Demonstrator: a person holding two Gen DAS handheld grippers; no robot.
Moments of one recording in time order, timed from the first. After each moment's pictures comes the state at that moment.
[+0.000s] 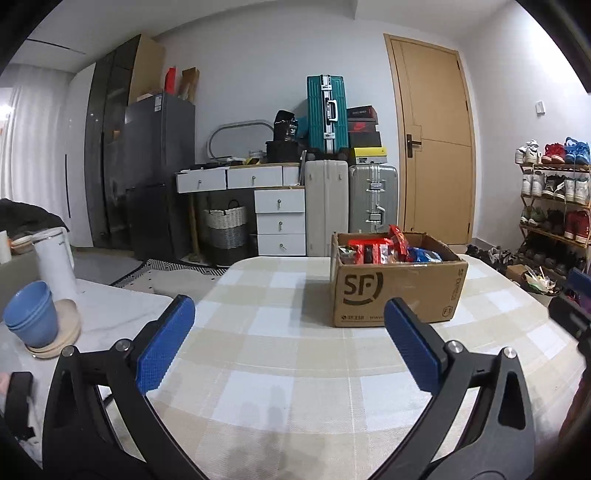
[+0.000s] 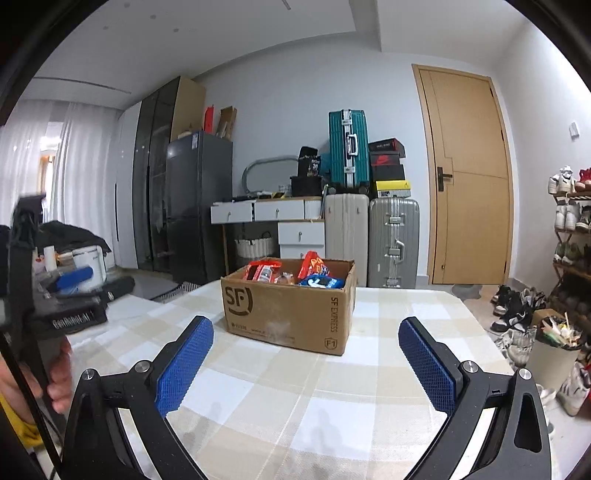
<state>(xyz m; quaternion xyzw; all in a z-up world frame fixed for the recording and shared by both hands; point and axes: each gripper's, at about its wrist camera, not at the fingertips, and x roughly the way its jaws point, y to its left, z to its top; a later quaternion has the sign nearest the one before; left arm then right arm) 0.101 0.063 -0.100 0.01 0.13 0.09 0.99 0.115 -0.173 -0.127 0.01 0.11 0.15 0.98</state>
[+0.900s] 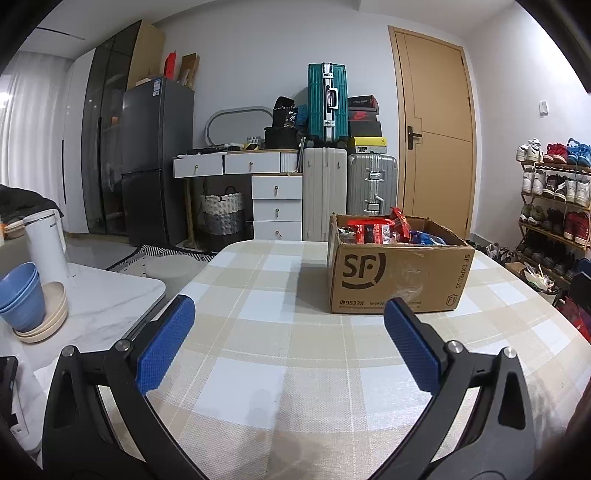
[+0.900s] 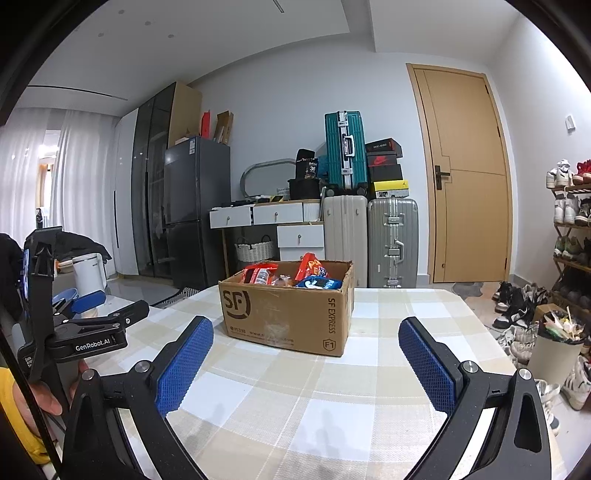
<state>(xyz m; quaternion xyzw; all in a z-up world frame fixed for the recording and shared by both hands) 0.133 0.069 -0.133 -0.01 0.15 0.08 0.99 0.104 -0.176 -0.129 0.02 0.11 0.15 0.98</state>
